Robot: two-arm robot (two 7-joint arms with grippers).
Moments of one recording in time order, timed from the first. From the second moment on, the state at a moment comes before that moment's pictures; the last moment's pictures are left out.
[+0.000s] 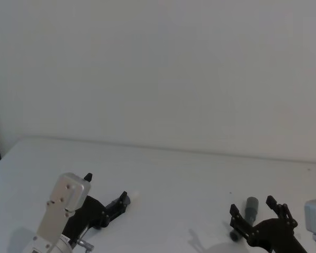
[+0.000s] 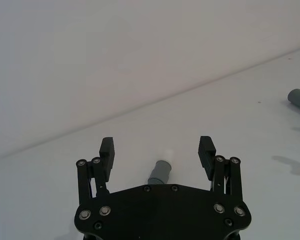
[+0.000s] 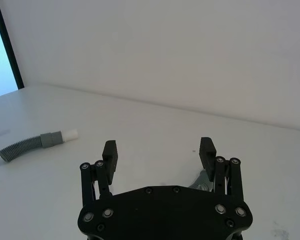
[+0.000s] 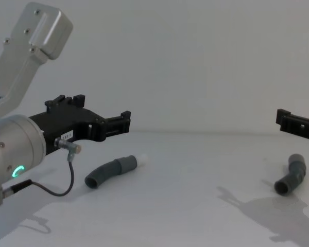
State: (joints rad) left arm -0.24 0.38 0.45 -1.63 -0.20 0.01 -0.01; right arm -0.01 0.34 -0.23 -1.77 0.29 0.03 0.07
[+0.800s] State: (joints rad) left arm -0.24 0.38 0.45 -1.63 -0.20 0.01 -0.01; right arm -0.01 0.34 -0.23 -1.77 0.29 0.03 0.07
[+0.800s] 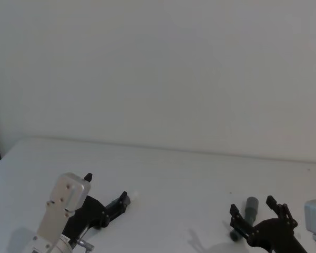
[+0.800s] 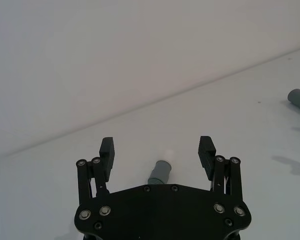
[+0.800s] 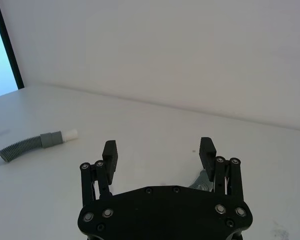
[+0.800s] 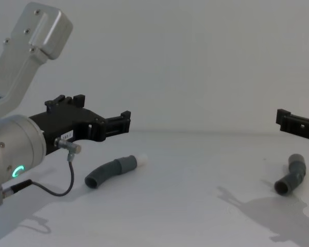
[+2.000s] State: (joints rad) left arm -0.24 0.38 0.45 -1.63 -0.20 0.01 -0.01; right arm -0.01 0.34 -0.23 -1.77 0.29 0.03 0.07
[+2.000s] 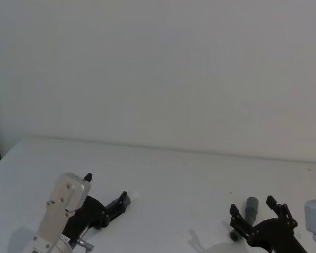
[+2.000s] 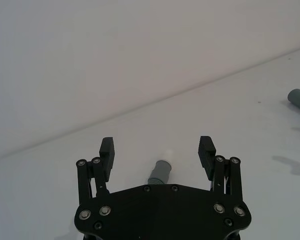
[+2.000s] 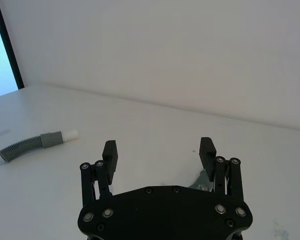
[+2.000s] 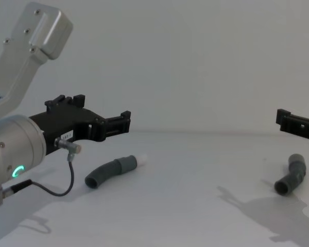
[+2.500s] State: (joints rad) left arm -0.24 0.38 0.45 -1.63 -0.20 0.01 -0.01; right arm -0.01 0.34 -0.23 -1.77 0.29 0.03 0.07
